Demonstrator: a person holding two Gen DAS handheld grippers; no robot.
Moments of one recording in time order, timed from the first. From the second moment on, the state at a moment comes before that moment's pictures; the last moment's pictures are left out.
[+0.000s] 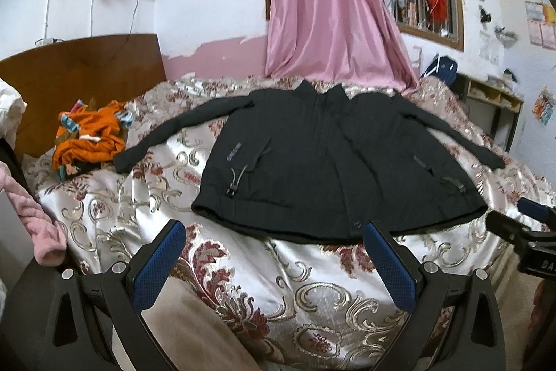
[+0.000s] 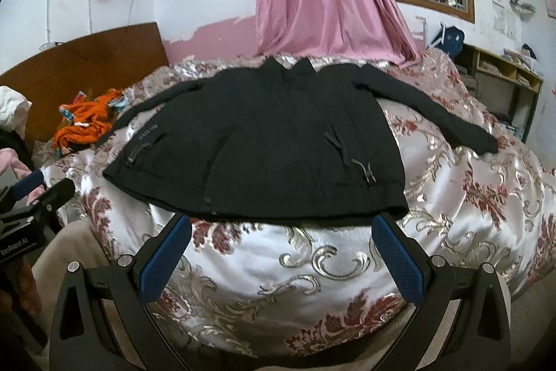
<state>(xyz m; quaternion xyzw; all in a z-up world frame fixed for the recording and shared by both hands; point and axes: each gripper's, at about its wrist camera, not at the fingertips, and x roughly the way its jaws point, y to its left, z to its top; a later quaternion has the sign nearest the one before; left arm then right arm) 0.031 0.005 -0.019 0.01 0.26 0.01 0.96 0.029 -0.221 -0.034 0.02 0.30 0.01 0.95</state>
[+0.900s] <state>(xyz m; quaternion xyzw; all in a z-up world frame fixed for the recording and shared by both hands) 0.182 -0.084 -0.022 0.11 0.38 0.04 0.92 0.160 -0.304 -0.043 0.03 0.40 -0.09 0.91</state>
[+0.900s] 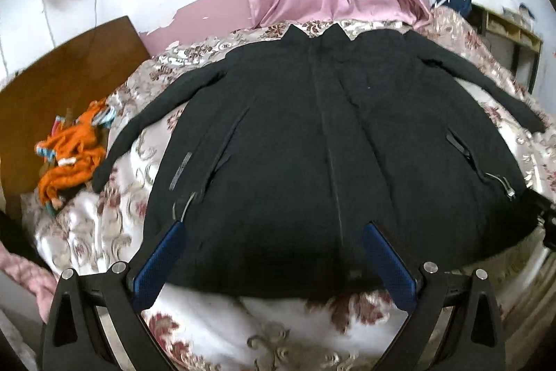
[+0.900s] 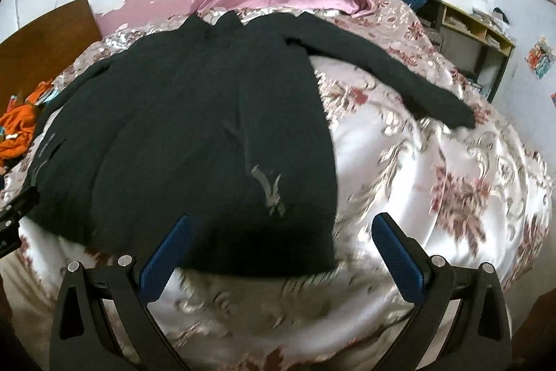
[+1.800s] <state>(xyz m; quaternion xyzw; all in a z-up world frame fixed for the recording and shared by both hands) 0.355 -0.221 -0.022 0.21 0.35 -0.01 0.91 0.360 -0.522 -0.072 0.22 0.32 -0.24 0.89</state>
